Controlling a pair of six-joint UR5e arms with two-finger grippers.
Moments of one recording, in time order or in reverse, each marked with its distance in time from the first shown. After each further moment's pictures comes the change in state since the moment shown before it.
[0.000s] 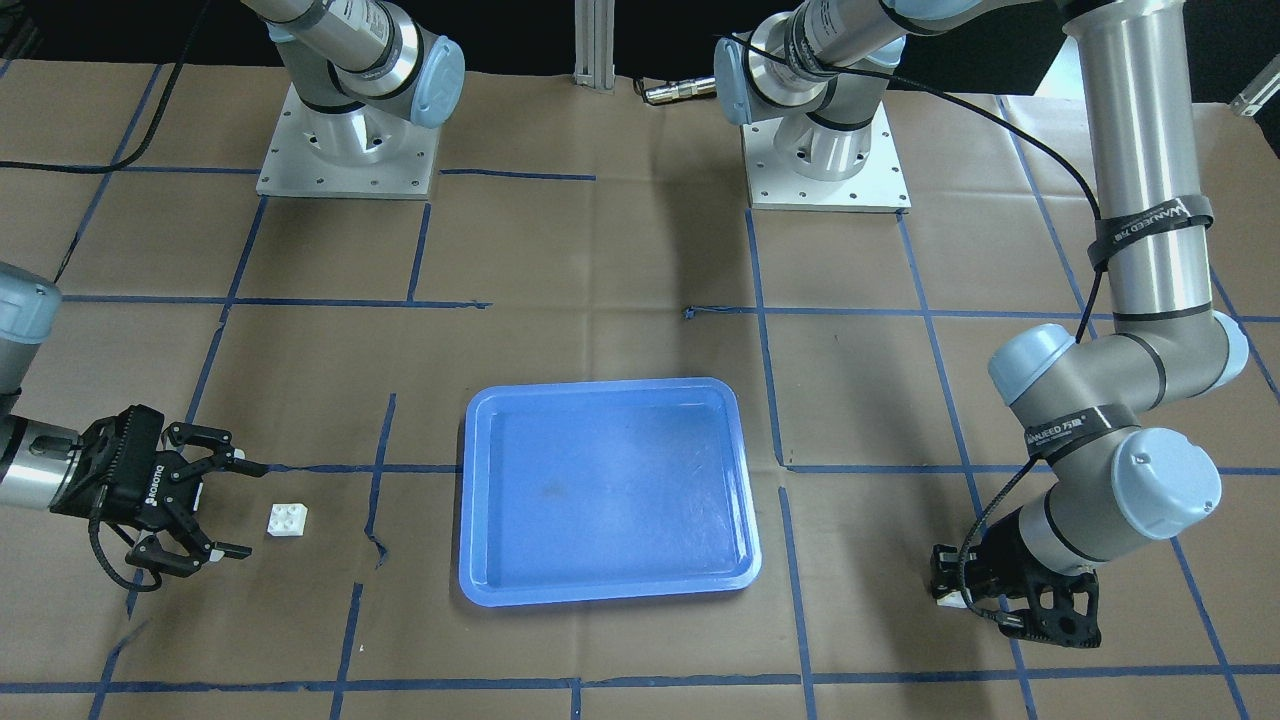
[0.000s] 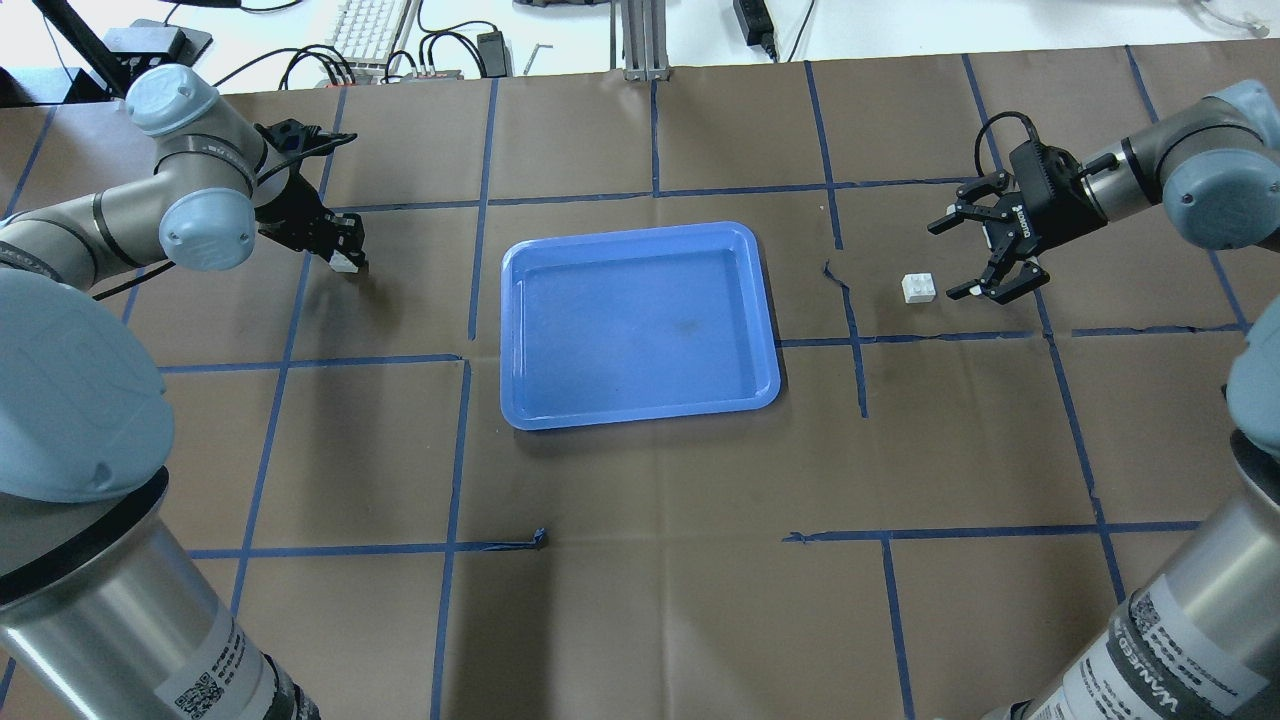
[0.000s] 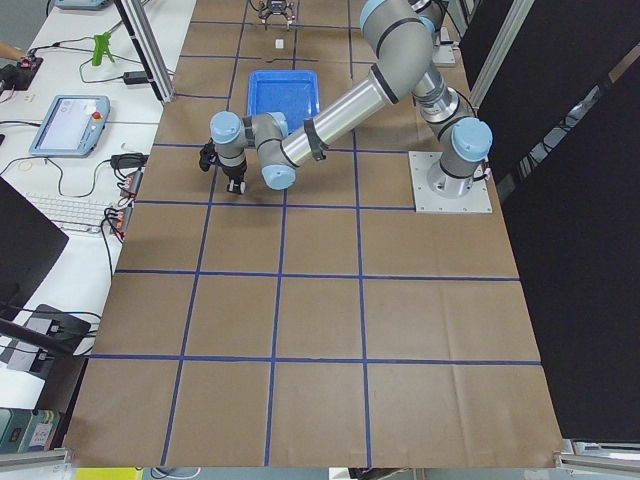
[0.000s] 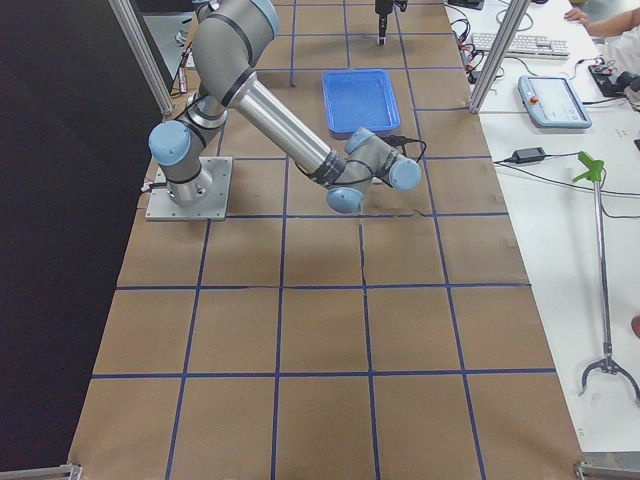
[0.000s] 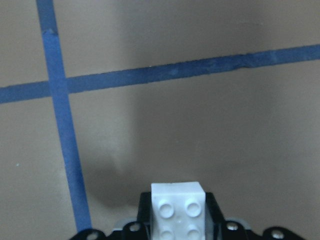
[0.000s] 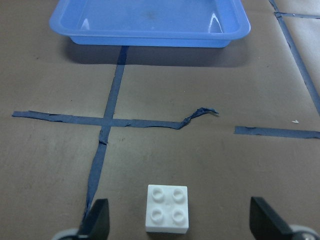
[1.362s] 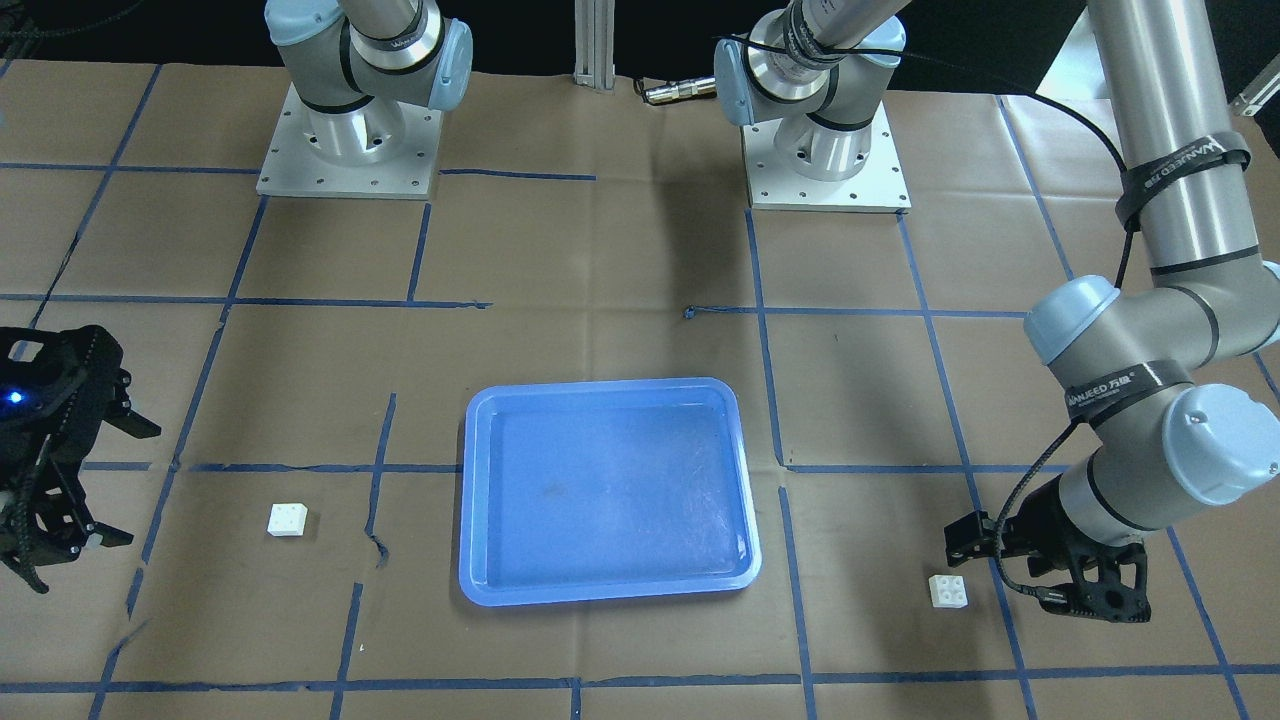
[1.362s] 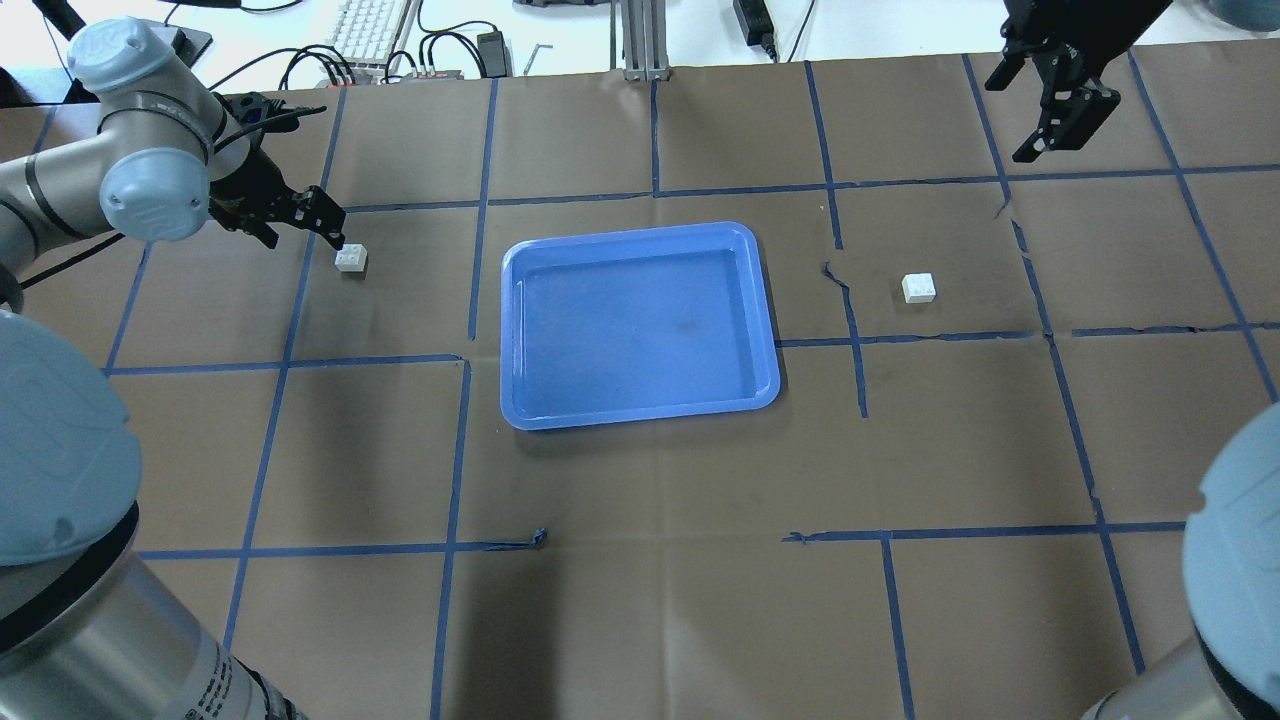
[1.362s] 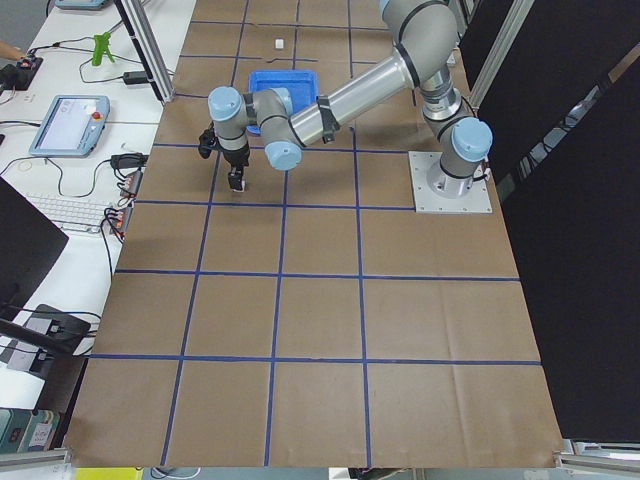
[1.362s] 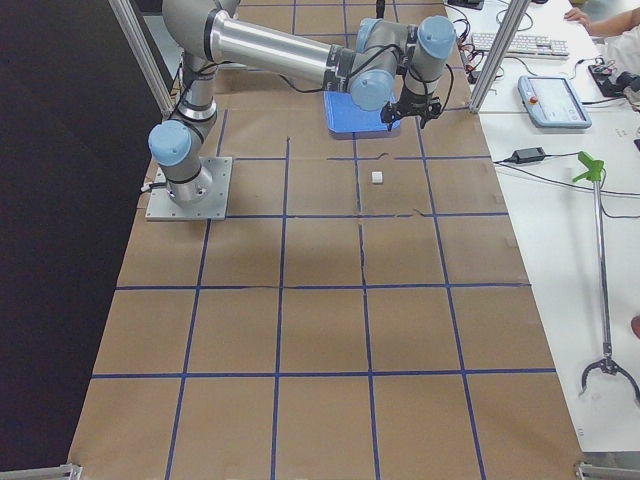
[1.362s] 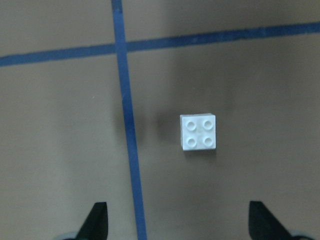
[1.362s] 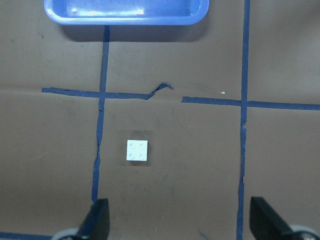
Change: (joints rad) left arm 0.010 0.063 0.016 -0.089 0.030 -0.011; right arm 0.194 -0.190 -0.333 0.151 -0.437 0.367
